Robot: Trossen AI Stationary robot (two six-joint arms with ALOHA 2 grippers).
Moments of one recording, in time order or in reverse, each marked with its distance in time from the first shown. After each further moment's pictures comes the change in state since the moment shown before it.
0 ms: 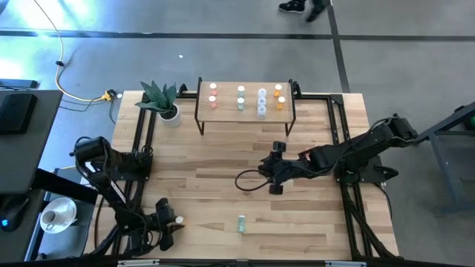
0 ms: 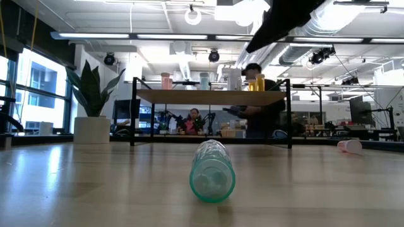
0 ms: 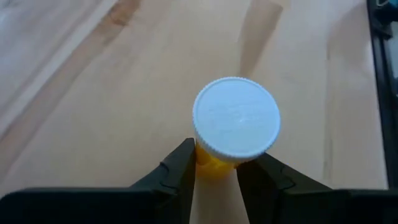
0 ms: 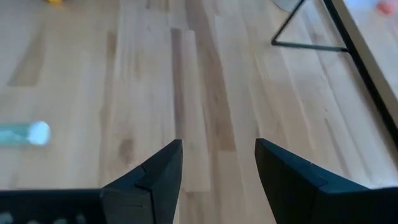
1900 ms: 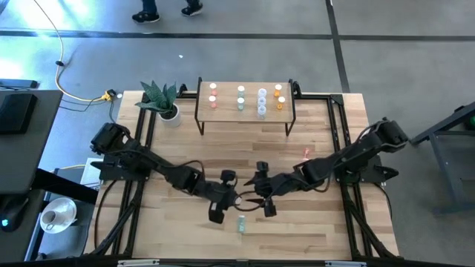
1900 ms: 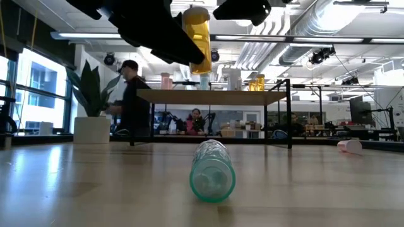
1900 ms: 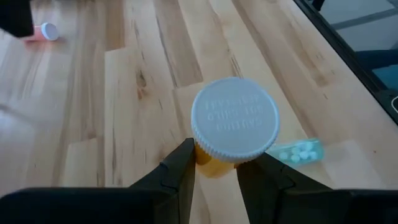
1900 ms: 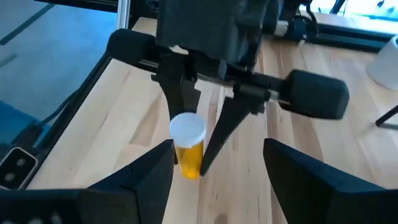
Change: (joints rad) left arm 0.796 -0.008 0.323 0.236 0.585 1.469; right arm 0.090 0.127 0.000 0.407 -0.192 -0.079
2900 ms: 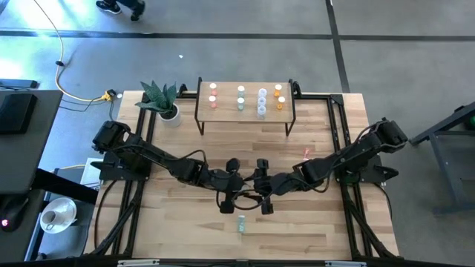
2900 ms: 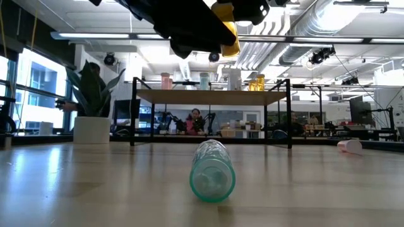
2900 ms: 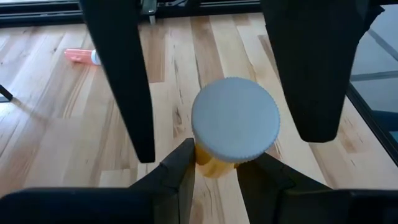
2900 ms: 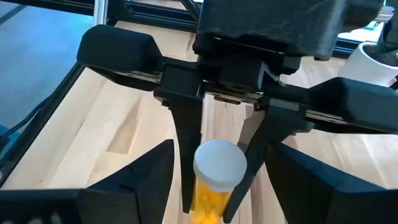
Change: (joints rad) left arm 0.085 0.000 0.042 0.081 -0.002 -0.071; right arm 0.000 0.008 0.000 0.022 0.081 -0.018
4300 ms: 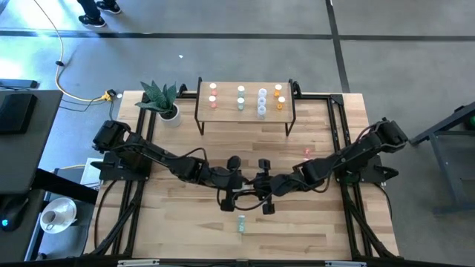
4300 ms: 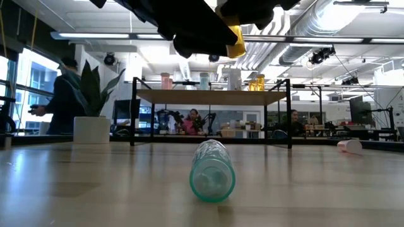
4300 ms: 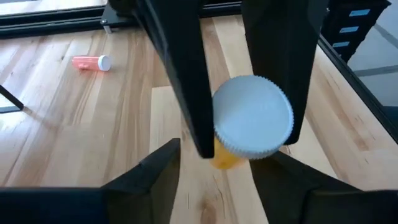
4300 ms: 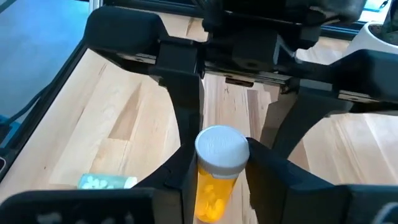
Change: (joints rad) left arm 0.024 0.000 0.000 0.007 0.006 0.053; right arm 0.001 -0.005 0.000 -0.060 -0.003 0.045
